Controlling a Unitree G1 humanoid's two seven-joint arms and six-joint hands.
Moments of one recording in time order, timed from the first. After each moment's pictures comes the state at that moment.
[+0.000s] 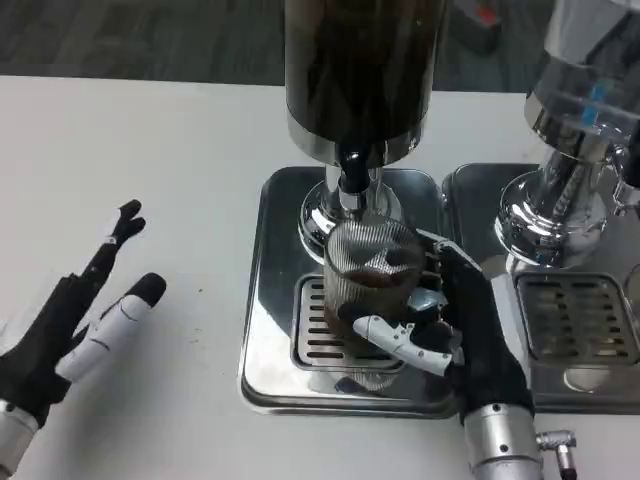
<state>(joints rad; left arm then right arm) -0.07 0.49 0.09 0.72 0.12 -0.80 -0.20 0.05 0.06 0.24 0.22 -0.33 -0.21 -0.33</state>
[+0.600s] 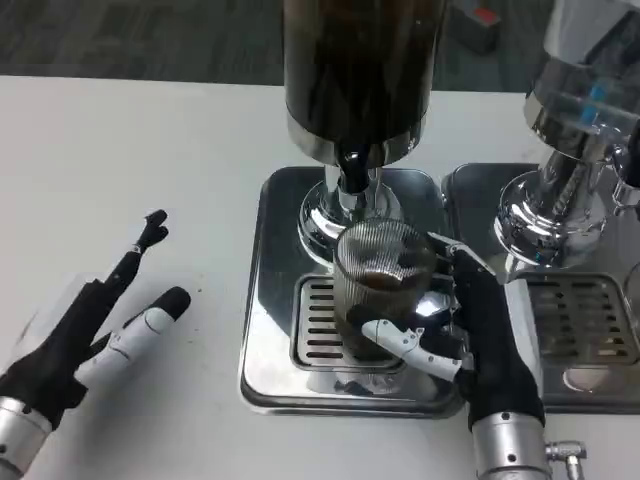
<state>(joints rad) -0.09 0.50 0.06 0.75 0.18 -0.83 -0.18 0.09 0.06 0.24 0.17 -0.35 -0.21 -0.36</state>
